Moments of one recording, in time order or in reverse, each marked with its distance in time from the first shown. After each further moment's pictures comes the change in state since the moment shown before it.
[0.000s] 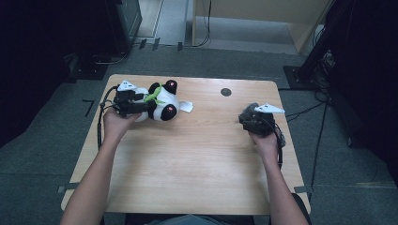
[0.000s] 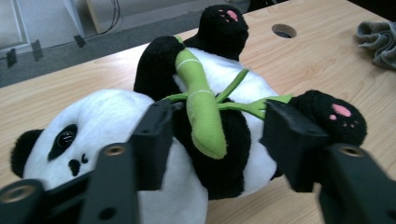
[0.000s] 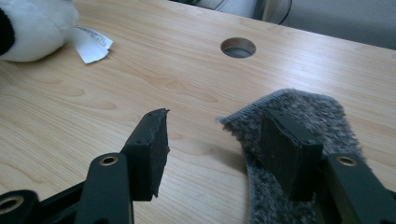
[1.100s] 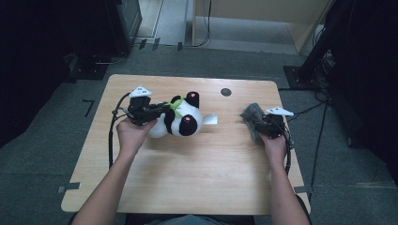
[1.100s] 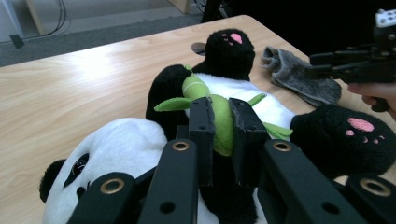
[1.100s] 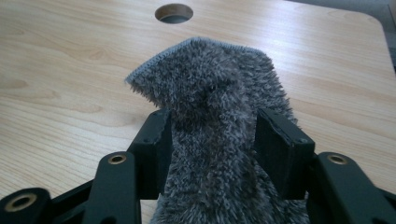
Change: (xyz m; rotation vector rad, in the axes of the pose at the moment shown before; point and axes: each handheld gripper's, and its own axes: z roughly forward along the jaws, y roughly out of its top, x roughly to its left) left arm -0.087 0.015 -0.022 -0.030 -0.165 -0.053; right arm -0.042 -0.025 0.006 0.048 -0.128 0.060
